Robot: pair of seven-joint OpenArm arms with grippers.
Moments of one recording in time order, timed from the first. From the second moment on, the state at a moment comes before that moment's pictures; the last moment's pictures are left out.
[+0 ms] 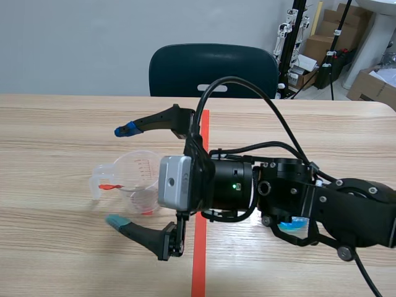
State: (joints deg) left arm 80.4 -28.1 -25.9 103.4 -1.4 -26.3 -63.9; right arm 21.9 22.0 -61.3 67.5 -20.2 8.8 52.9
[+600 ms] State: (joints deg) left arm 80.4 -28.8 -25.9 98.2 1.0 -22.1 -71.6; right arm 23.7 18.1 -62.0 65.0 -20.2 8.6 51.8
